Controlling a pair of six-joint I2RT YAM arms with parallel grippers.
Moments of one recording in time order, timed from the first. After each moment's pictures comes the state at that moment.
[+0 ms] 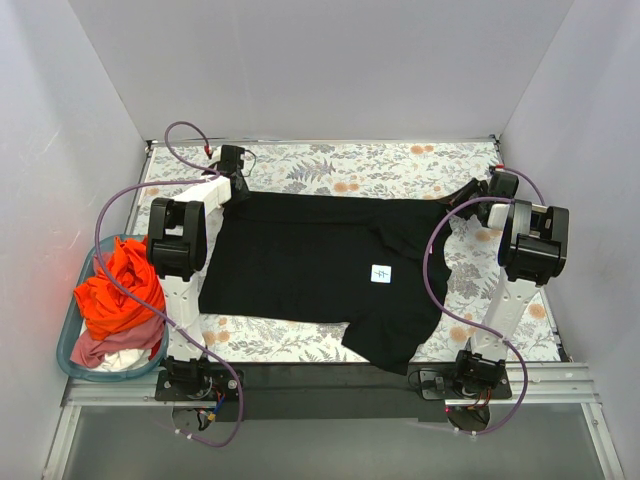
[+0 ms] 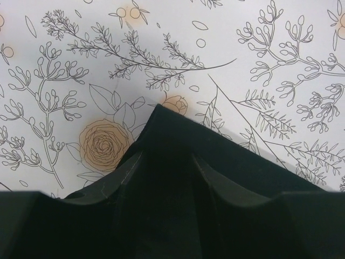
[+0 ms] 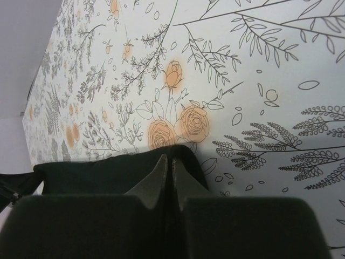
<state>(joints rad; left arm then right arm) -0.14 2.18 1.59 -0.32 -0.34 -0.47 -0.23 2.09 1.18 0.25 -0.54 0.68</state>
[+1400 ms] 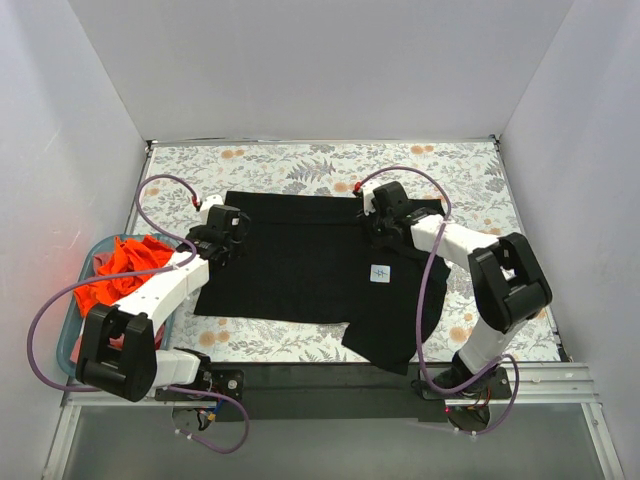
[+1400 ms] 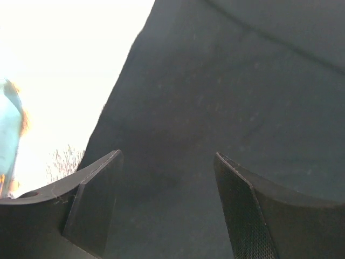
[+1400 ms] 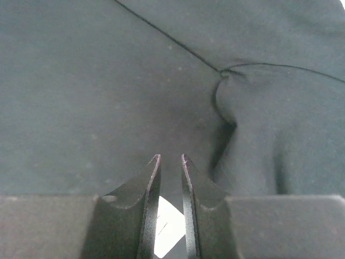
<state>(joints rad) -0.31 1.29 0.77 -0.36 -0.39 -0.51 0.50 1.67 1.04 -0.22 -0.11 -0.03</state>
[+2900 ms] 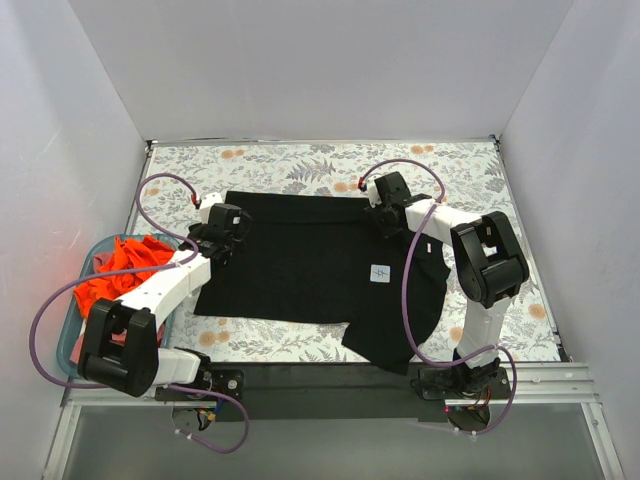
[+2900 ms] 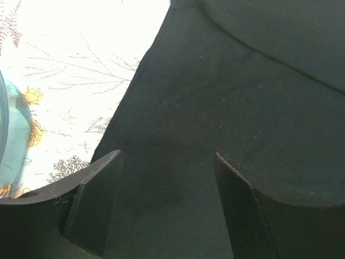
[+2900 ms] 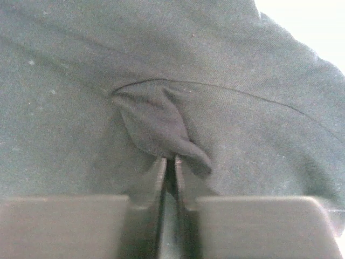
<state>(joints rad) -0.31 1.32 0.77 -0.29 -0.46 -0.51 0.44 1.91 1.23 -0.31 0.07 -0.19</state>
